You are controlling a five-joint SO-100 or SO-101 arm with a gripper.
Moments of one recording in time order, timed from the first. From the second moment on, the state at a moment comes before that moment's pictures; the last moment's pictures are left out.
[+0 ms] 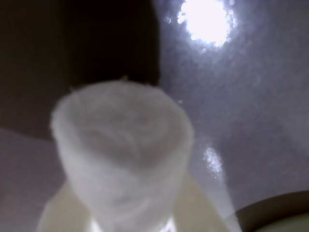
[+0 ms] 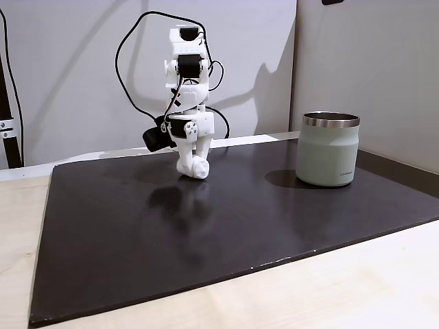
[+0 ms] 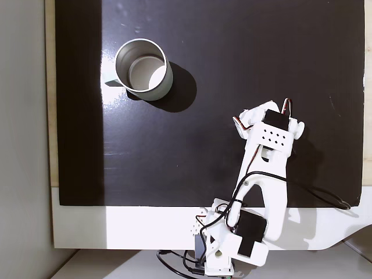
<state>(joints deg) 18.9 83.1 109.2 61.5 48.3</state>
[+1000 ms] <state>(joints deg) 11.2 89.6 72.6 93.8 48.2</state>
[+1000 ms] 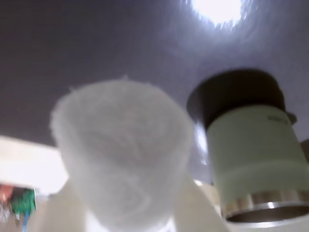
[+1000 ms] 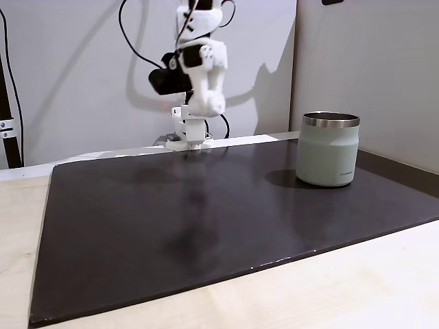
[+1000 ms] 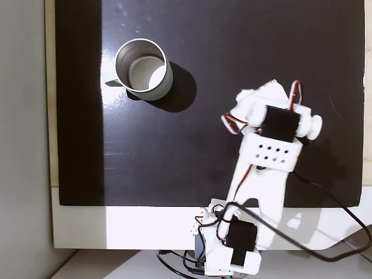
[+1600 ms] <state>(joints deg) -8.7 70.3 40.3 93.6 46.7</state>
